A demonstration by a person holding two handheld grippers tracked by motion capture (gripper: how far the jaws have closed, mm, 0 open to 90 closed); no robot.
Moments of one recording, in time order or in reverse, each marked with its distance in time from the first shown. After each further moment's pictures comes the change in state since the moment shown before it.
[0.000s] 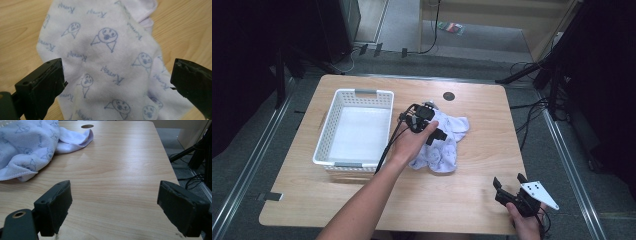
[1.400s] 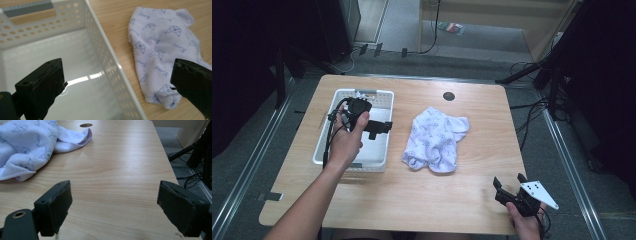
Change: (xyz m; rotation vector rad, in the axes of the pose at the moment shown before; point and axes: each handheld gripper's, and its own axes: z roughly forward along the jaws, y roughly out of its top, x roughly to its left) left arm 0.104 -0.069 -0.114 -0.190 0.123 -0.102; right arm 0.000 0.000 0.001 0.008 -0.011 0.003
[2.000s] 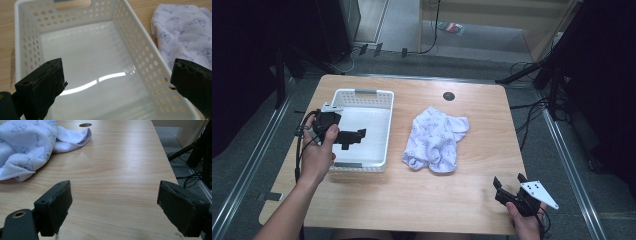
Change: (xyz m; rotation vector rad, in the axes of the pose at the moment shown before) left arm 0.048 -0.051 -0.032 -0.084 0.053 -0.051; right arm 0.000 0.000 0.000 0.004 -0.004 0.003
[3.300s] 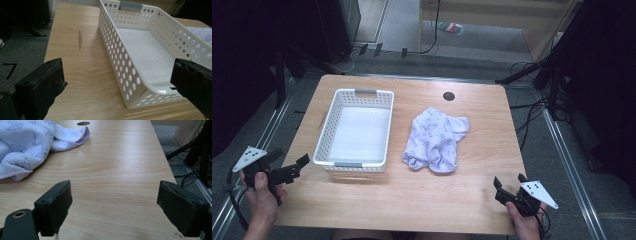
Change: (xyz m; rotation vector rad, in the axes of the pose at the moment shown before) left arm 0.113 -0.145 -0.057 -0.359 0.026 -0.145; right arm 0.000 0.000 0.000 0.009 -0.014 0.000
